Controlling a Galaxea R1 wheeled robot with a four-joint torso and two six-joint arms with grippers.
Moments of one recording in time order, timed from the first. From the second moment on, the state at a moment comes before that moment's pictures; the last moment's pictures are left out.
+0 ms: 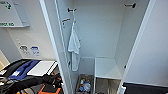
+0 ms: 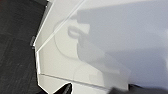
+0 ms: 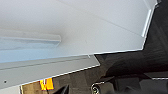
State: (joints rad) left arm 0.46 2.51 -2.07 -0.55 0.61 -0.03; right arm -0.87 2.16 -1.50 0.18 -0.13 0.51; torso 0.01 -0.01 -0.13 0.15
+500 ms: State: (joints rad) left arm 0.71 2.67 -2.06 -0.49 0.63 -0.02; right arm -0.94 2.35 -1.63 0.12 -0.13 0.51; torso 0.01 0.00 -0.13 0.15
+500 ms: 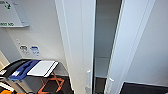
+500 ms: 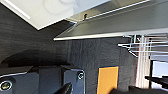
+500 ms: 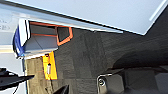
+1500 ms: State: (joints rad) left arm 1.26 2.74 -2.22 -0.21 0.20 -0.01; right arm -1.30 2.79 -2.40 -0.32 -0.15 0.51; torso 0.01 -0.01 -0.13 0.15
